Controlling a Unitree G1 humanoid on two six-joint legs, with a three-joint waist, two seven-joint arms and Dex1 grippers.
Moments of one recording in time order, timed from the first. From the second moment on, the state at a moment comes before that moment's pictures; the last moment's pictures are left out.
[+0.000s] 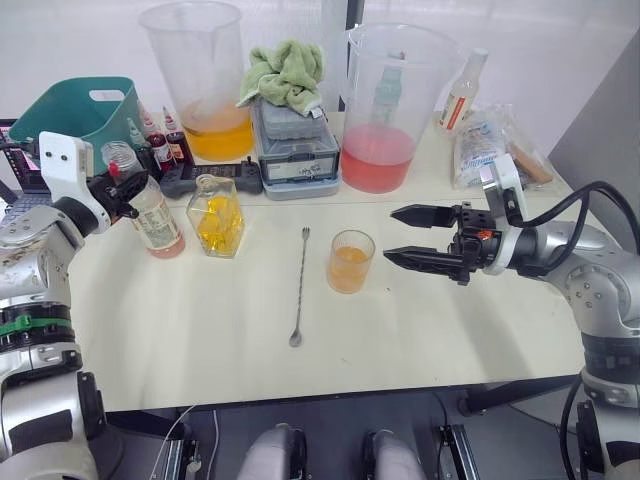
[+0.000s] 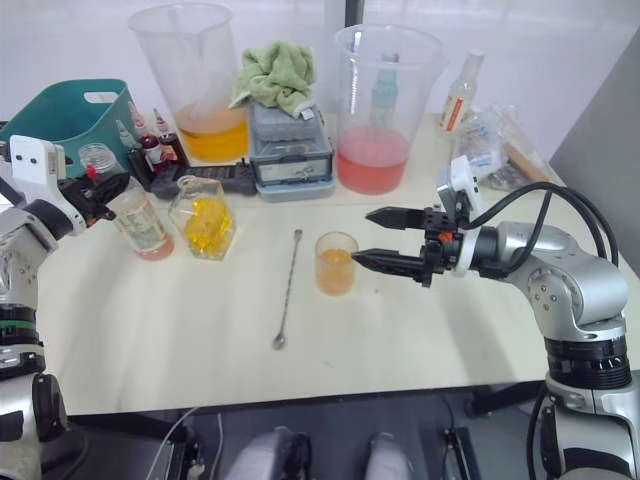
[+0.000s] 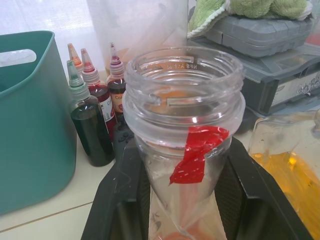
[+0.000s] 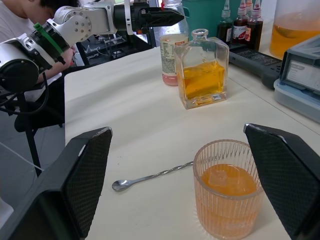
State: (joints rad) left arm -0.72 0.78 0.33 0.46 -0.33 0.38 -0.65; right arm -0.61 -0.76 -0.10 -0.19 0.78 0.78 1.07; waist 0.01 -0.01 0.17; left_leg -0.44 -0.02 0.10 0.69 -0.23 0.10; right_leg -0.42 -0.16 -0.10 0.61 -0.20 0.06
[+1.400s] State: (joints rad) left arm -0.63 0.91 0.25 -0.40 -0.71 0.89 -0.75; right arm -0.67 -0.78 -0.09 -0.11 0.77 0.78 1.16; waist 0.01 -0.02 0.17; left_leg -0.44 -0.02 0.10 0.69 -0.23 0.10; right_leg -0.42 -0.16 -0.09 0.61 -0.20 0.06
